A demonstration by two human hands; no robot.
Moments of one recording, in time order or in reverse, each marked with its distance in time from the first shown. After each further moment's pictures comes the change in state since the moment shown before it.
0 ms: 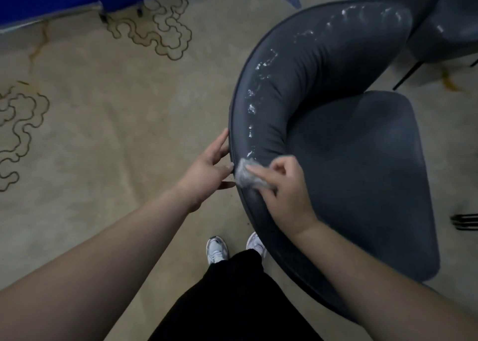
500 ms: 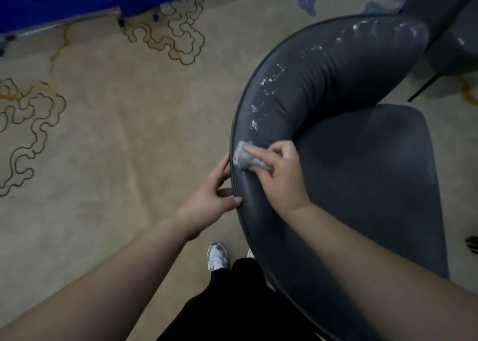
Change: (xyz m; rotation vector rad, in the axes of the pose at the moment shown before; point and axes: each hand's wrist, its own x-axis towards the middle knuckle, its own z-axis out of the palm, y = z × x) left_hand -0.009 -0.011 0.011 -0.055 -0.049 0.025; right_hand 0.060 0.010 0.004 0.108 0.004 0.074
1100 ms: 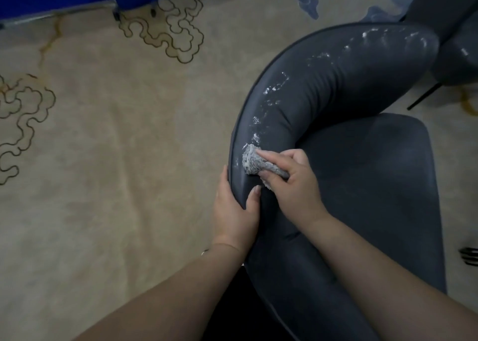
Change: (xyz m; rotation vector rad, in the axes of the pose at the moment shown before) left_hand 0.045 -0.031 0.058 0.182 0.661 0.155; right_hand 0.018 0.012 -0.013 0.210 -0.085 0.159
